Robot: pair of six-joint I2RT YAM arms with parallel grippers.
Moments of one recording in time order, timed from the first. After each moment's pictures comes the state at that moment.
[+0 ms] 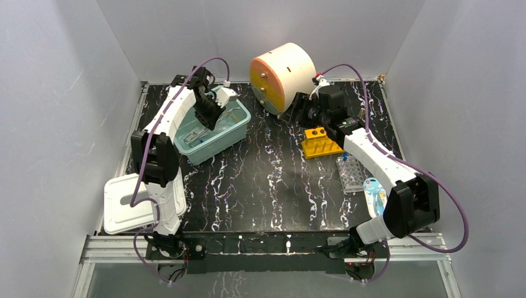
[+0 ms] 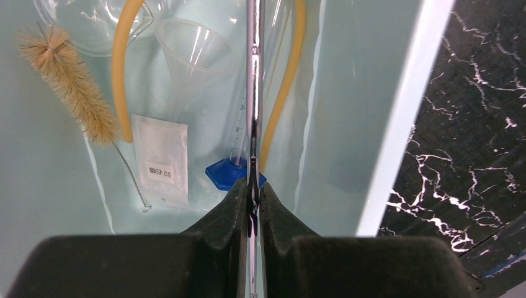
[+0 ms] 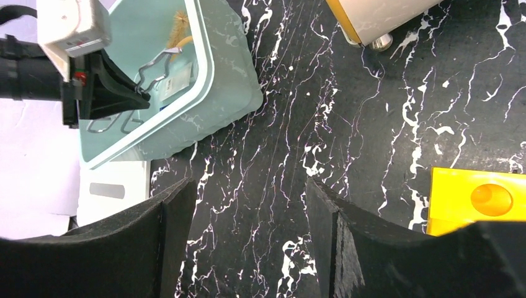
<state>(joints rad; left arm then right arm) -0.22 2.02 1.92 -1.20 0.25 0.67 0.44 1.44 1.19 -0.23 -0.24 0.57</state>
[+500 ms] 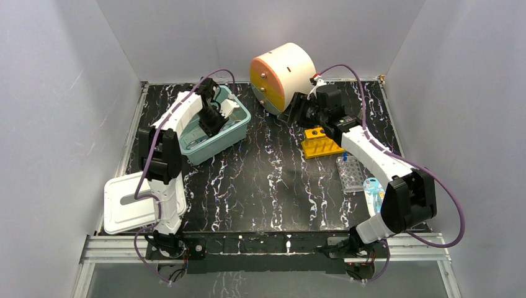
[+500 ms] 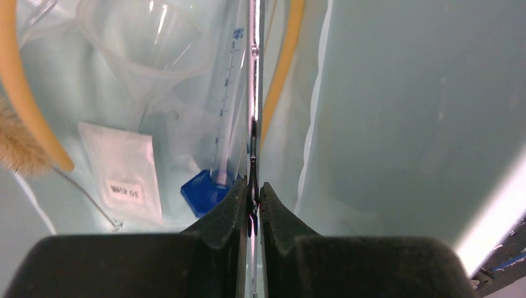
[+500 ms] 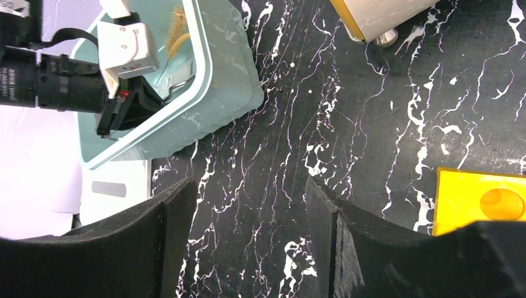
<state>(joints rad) -0.24 2.06 1.82 -1.16 0.22 0.68 0.44 1.48 1.21 -0.23 -0.26 0.58</state>
